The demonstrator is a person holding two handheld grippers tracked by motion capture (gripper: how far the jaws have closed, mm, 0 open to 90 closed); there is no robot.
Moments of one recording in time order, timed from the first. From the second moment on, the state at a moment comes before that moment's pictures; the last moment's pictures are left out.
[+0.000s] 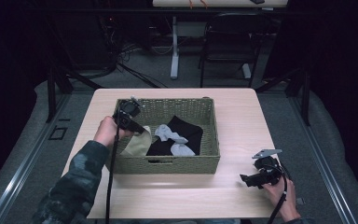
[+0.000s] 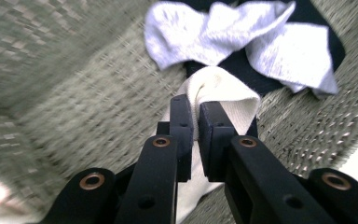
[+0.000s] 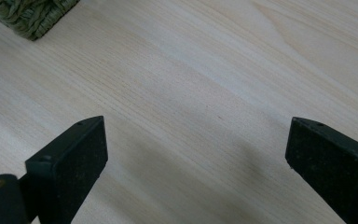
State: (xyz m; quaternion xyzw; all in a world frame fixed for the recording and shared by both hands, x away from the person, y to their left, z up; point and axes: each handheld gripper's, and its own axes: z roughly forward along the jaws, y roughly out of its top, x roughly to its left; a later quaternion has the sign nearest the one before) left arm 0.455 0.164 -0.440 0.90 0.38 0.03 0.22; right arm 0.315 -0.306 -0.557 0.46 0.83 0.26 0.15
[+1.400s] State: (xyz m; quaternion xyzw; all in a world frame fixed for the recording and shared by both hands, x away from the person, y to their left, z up) left arm 0.450 0.214 -0.301 0.87 0.40 0.14 0.25; right arm 0.315 -0.306 -0.557 0.47 0.84 0.25 0.15
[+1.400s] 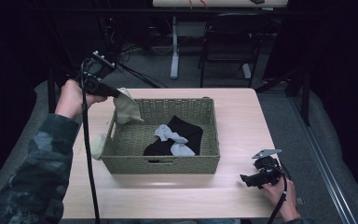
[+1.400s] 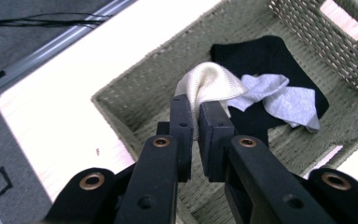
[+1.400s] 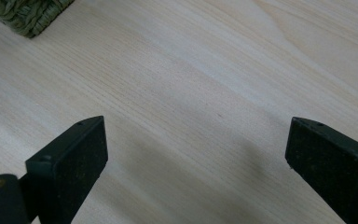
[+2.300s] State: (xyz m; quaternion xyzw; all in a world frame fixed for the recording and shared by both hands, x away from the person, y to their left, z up) left arm 0.438 0.318 -0.305 0.81 0.50 0.17 0.25; right arm 0.315 -0.305 -0.557 0.47 0.83 0.25 0.15
